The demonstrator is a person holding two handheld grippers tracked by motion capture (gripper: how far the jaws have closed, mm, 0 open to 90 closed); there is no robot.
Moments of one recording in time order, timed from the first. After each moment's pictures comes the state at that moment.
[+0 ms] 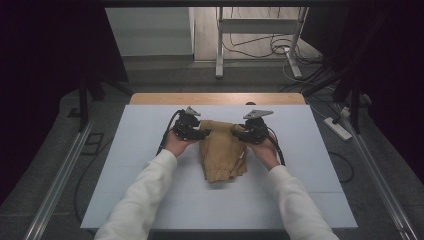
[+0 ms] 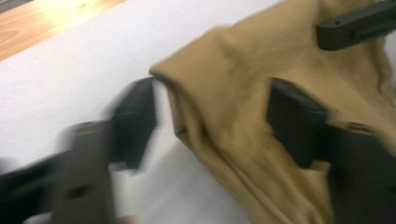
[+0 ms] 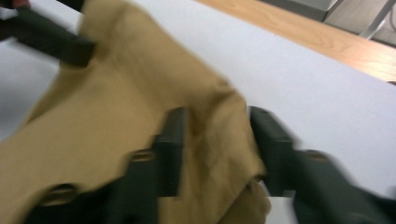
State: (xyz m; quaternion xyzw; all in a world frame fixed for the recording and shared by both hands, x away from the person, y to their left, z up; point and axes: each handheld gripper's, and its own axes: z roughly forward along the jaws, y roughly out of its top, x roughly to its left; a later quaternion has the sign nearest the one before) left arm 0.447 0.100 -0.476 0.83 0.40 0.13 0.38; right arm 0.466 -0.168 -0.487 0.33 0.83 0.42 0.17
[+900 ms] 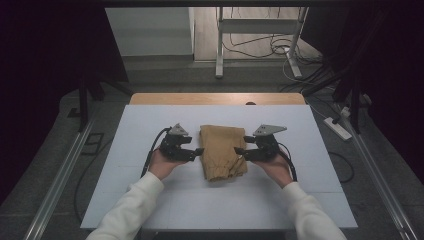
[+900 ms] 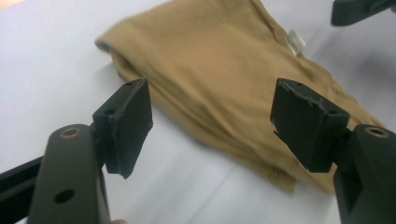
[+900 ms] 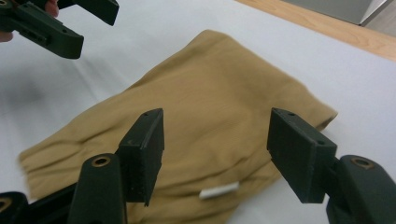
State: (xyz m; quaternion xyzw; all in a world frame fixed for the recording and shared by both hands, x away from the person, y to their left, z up) left arm 0.369 0.130 -0.483 0.83 0.37 0.10 0.41; right arm 0.398 -0.194 -0.479 0.28 0.83 0.46 0.13
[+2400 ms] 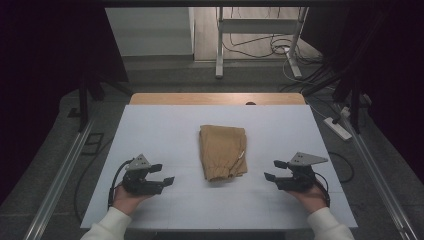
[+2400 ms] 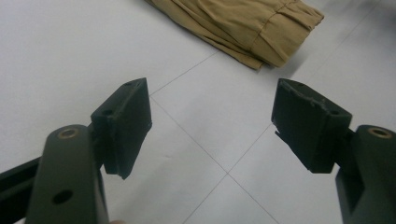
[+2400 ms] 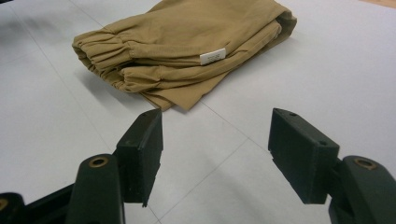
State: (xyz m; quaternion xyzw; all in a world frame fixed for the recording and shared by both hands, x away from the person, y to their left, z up) left arm 0.273 0.205 -0.501 0.81 0.39 0.10 0.43; right arm 0.325 -0.286 -0.492 0.30 0.83 0.45 0.14
